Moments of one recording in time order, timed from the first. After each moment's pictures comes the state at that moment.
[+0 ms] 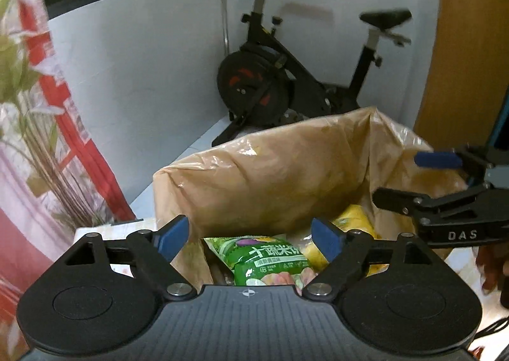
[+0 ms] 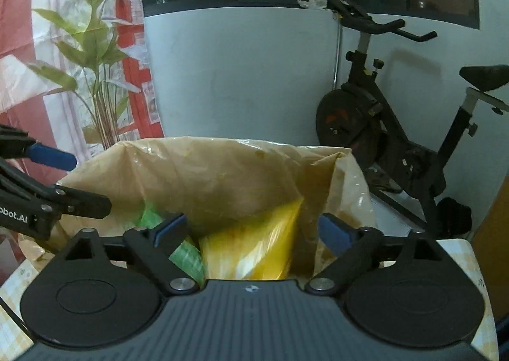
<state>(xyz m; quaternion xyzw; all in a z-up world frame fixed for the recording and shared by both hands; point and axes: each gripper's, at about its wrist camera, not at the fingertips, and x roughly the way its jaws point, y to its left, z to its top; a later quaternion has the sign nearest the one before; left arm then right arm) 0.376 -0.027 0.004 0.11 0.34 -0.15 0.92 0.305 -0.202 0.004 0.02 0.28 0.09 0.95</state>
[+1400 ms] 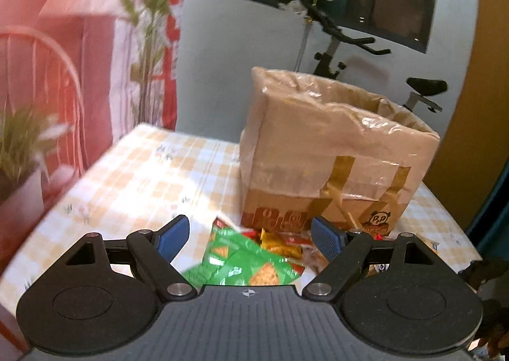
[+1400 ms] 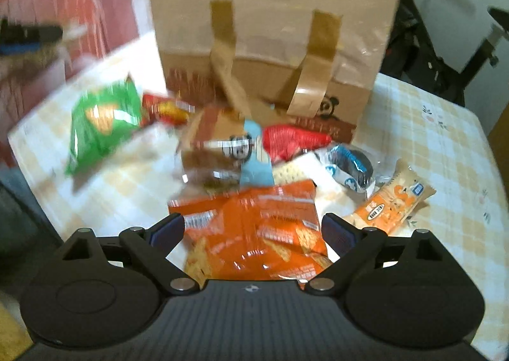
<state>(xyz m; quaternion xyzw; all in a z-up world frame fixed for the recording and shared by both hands) 0.123 0.054 -0.082 -0.06 0.28 -0.03 0.96 0.094 -0.182 -0.111 -0.10 0.45 0.16 0.87</state>
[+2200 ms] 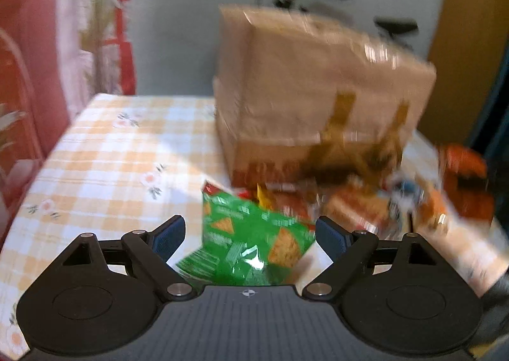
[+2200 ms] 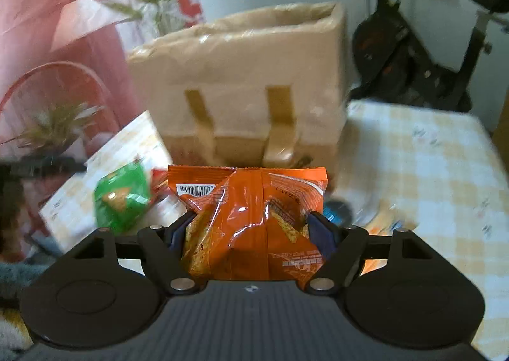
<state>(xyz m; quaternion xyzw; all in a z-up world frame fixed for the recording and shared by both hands) 0.172 0.064 -0.127 0.01 0.36 -0.13 0.92 0.108 -0.244 -0.054 0.04 0.37 0.16 0.92</state>
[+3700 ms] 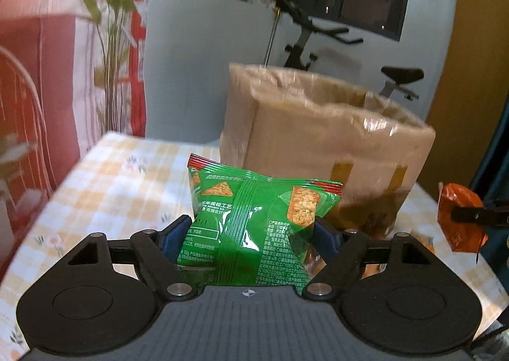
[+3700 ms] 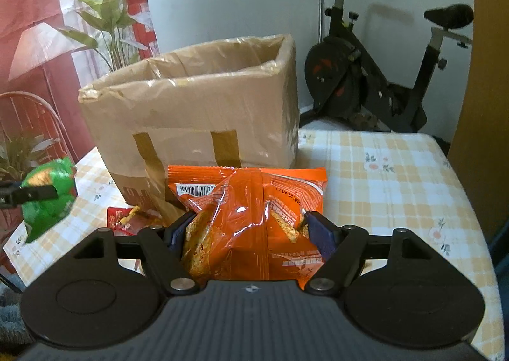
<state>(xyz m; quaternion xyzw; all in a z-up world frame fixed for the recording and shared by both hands) 0.168 0.060 -0.081 -0.03 0.27 -0.10 0.96 0.116 -0.255 -0.036 0.04 0.33 0.09 0.94</state>
